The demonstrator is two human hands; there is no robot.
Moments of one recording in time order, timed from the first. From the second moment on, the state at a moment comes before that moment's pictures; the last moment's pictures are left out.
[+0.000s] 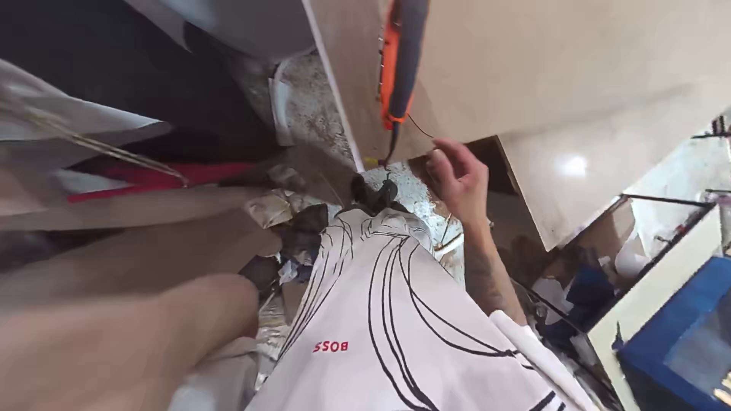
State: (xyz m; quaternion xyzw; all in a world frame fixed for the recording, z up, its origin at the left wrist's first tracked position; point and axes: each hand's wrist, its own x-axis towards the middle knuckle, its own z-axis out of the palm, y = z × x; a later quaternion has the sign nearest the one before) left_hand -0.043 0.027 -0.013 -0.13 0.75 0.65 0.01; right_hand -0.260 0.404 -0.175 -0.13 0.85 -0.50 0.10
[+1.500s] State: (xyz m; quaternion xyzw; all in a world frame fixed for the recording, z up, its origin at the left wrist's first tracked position) left_hand -0.341 0.053 -0.391 -0.10 0.46 0.66 0.59; right_hand -0.426 0.249 -0.151 0.20 0.91 -0.33 0.15
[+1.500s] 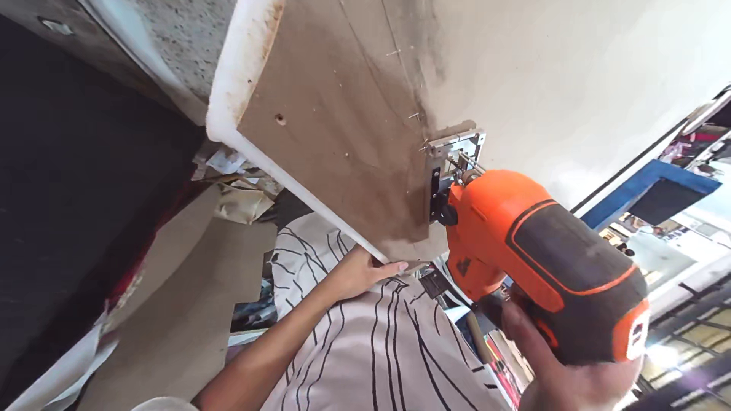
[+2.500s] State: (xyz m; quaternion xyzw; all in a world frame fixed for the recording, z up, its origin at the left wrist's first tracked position) left_hand -0.316 0.065 -0.395 -0.14 0.41 0.74 0.52; right_hand -0.429 0.249 -0.154 0.24 0.88 -0.38 0.17
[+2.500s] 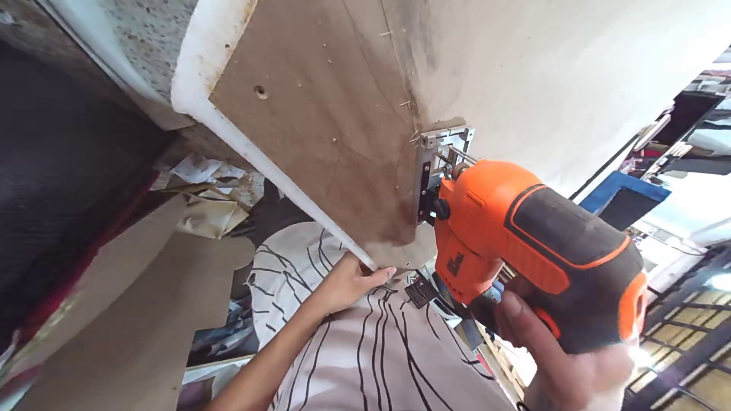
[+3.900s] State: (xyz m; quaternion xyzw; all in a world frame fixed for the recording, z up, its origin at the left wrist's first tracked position) left_hand -0.319 0.084 -0.395 -0.19 0.33 0.75 0.54; right_hand -0.424 0.270 -0.150 0.21 0.87 -0.40 0.21
